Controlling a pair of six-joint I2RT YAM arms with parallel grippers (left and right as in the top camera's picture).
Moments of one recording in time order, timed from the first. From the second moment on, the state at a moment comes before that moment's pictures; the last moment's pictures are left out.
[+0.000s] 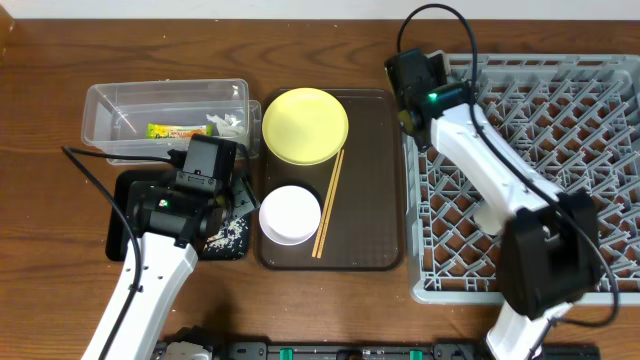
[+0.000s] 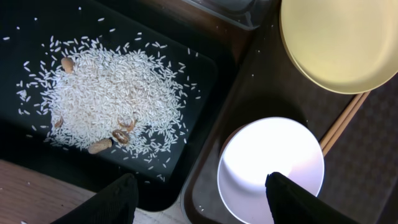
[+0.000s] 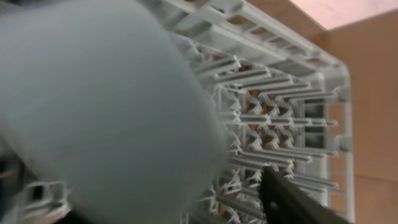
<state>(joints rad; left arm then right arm) -0.24 1.18 1.00 -0.99 -0.11 -0.70 0.39 1.90 1.54 -0.79 0.73 0.05</state>
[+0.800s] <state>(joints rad) -0.12 1.18 1.00 -1.13 -0.18 -0.72 0.53 1.76 1.54 -0.91 -0.18 0.07</state>
